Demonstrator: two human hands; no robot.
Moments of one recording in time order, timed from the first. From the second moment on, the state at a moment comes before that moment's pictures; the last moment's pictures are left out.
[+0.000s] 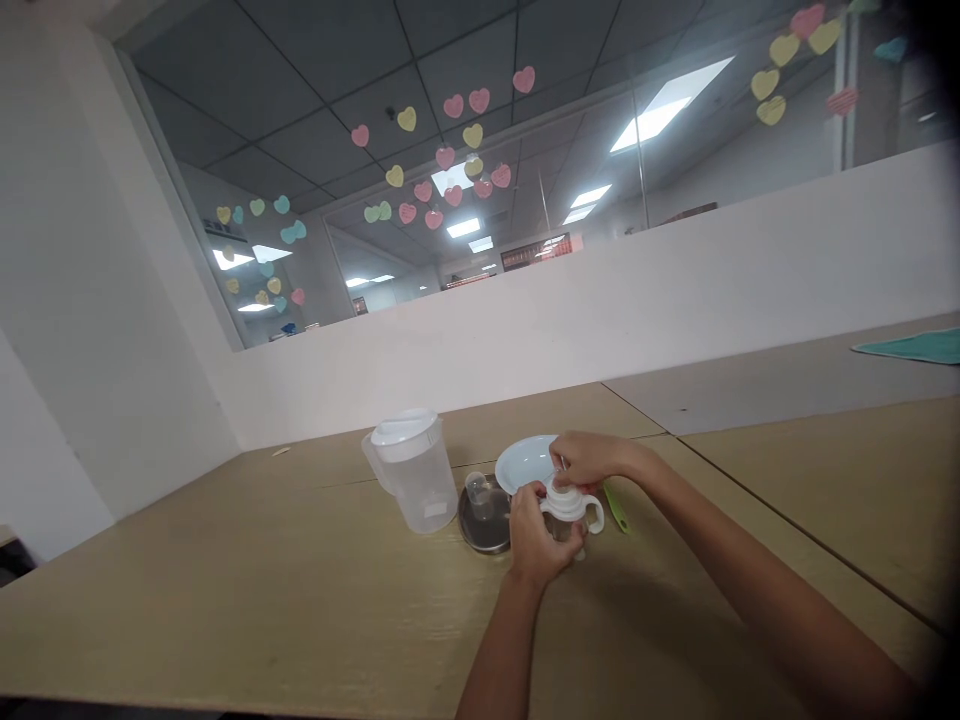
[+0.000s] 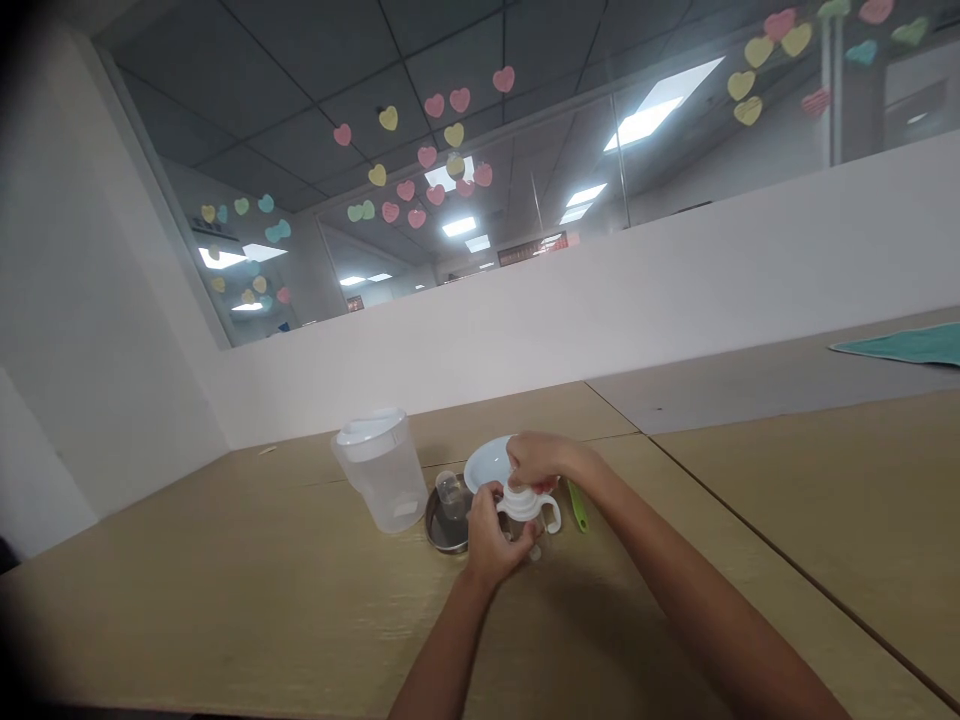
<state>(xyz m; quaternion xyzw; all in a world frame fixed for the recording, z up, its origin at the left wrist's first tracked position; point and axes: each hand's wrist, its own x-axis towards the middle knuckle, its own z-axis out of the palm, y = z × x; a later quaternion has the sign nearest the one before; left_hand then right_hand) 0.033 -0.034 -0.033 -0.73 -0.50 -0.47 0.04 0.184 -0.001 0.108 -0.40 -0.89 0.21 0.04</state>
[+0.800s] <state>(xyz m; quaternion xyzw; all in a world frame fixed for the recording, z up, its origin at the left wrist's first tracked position) 0.034 -0.034 -0.031 -0.74 -0.48 -0.47 0.06 0.164 -0.004 0.093 -0.42 -0.91 0.02 0.07</state>
